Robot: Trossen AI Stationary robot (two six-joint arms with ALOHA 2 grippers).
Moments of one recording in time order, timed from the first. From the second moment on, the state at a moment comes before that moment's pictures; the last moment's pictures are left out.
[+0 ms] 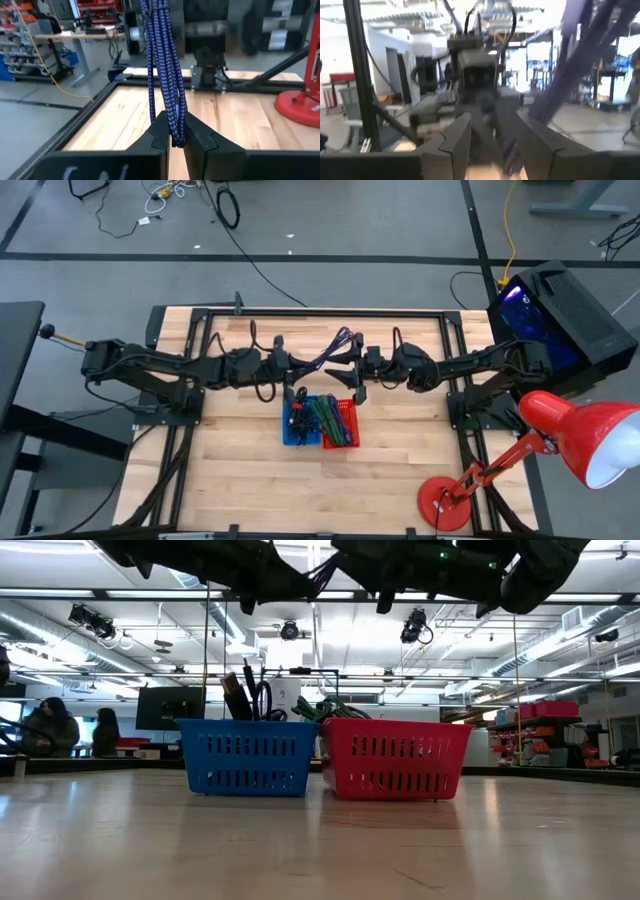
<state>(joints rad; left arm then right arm) 0.01 1.28 0.74 0.41 -0.24 0.02 -0.08 1.50 0.71 1.04 -0.10 0.05</state>
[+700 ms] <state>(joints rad) 0.00 1.26 0.74 0.41 -0.25 0.04 -0.08 1.50 0.71 0.95 -0.07 0.03</state>
